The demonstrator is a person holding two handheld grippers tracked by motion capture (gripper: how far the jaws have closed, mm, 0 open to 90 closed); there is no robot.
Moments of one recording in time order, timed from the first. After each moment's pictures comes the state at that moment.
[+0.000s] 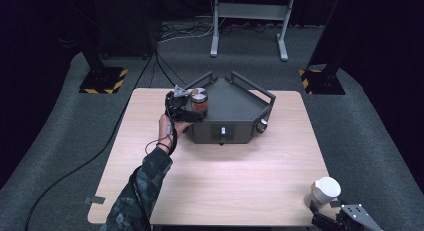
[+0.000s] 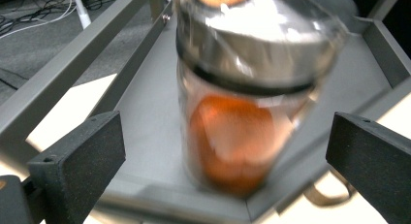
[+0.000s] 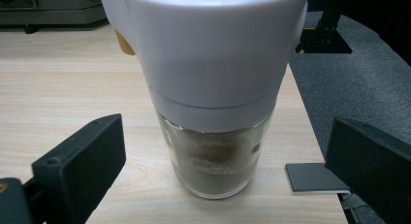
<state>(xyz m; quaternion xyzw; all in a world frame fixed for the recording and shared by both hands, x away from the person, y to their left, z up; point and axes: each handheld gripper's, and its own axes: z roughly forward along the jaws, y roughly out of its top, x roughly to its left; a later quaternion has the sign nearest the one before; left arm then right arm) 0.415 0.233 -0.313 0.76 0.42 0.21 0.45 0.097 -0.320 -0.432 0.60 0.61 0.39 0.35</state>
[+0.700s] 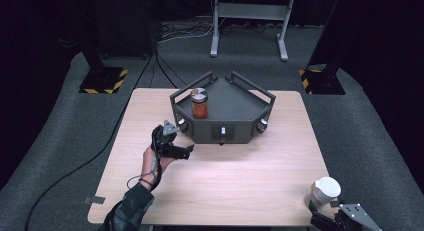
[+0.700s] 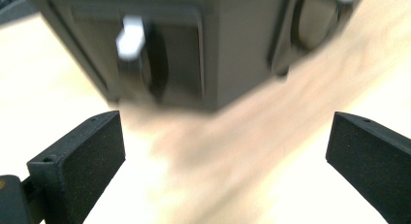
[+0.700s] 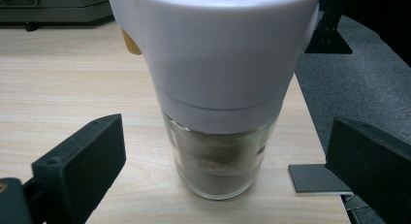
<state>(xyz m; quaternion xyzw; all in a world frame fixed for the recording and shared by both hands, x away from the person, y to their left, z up) 0.333 0.260 -0.369 0.80 0.41 0.21 0.38 0.098 -0.317 -0.431 0.60 0.61 0.38 0.35</state>
